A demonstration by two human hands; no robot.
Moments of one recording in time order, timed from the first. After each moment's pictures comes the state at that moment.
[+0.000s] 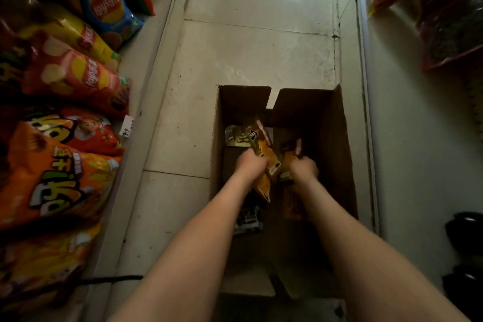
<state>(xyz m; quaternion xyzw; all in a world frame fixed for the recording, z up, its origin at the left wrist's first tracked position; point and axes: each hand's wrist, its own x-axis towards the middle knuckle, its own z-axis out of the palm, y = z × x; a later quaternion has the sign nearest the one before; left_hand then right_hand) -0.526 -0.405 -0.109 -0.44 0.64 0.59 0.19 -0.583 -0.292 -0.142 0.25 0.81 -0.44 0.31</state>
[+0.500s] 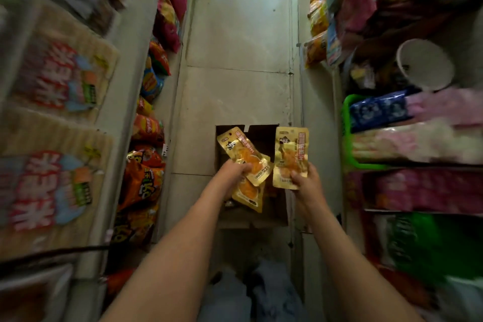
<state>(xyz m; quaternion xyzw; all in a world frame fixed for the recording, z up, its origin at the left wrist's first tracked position) -0.471 -0.396 0.235 -0.46 0.50 0.70 0.23 -0.516 -0.221 0.231 0.25 0.66 -0.64 0.30</state>
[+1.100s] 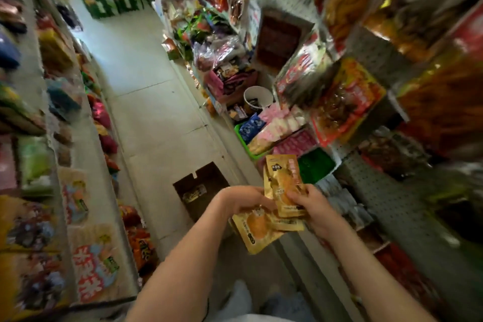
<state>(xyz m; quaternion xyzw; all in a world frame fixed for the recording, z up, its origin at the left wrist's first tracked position) -0.387 -0.280 0.569 -0.03 0.63 0.49 0.60 -0.321 -0.102 0.582 0.29 0.62 -0.70 0.18</state>
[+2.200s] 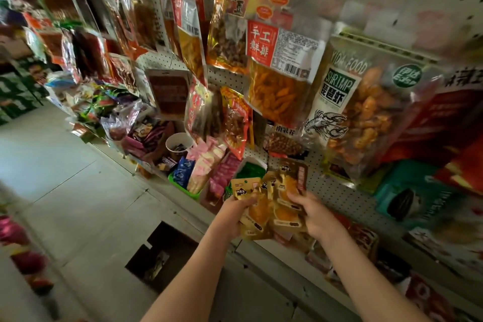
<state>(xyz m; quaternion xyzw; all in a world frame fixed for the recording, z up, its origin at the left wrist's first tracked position) -0.314 -0.148 0.607 -0.09 0.56 0.67 0.48 -0.207 0.000 0.632 0.40 0.42 -0.82 -0.03</state>
